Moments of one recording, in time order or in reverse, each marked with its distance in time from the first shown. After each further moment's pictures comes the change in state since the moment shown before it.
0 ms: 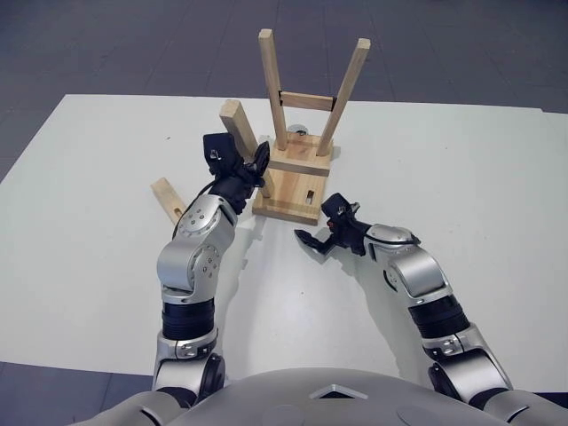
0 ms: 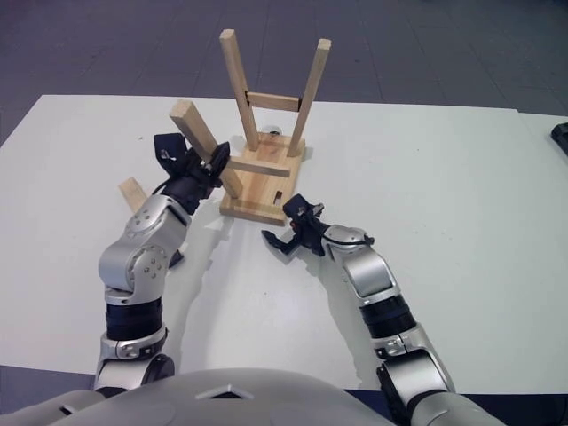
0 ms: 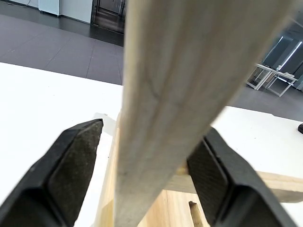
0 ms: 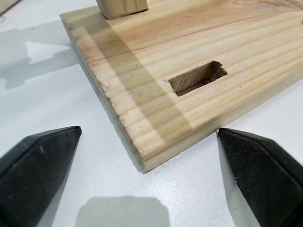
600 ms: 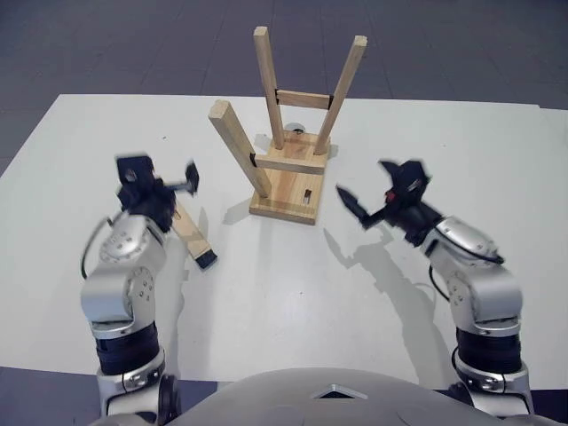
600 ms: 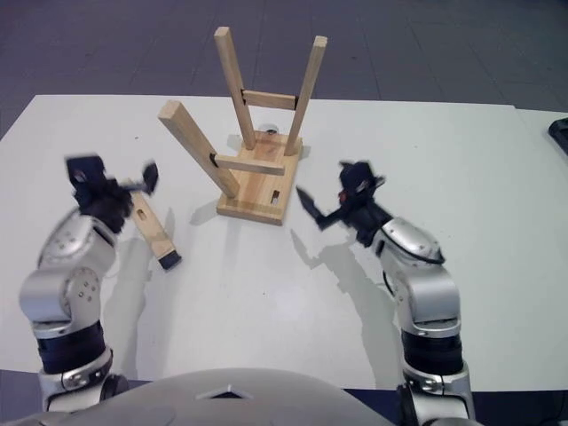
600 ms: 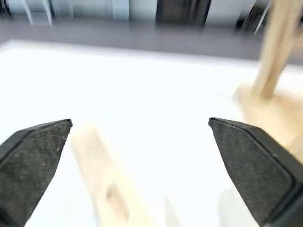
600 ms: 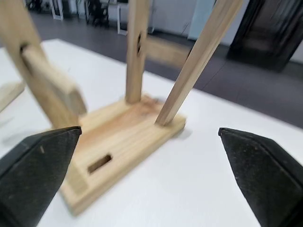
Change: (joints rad) left arm 0.225 0.247 0.162 -0.096 0.090 0.196 0.059; right arm 0.072 -0.038 -0.420 -0.522 0.197 0.070 -0.143
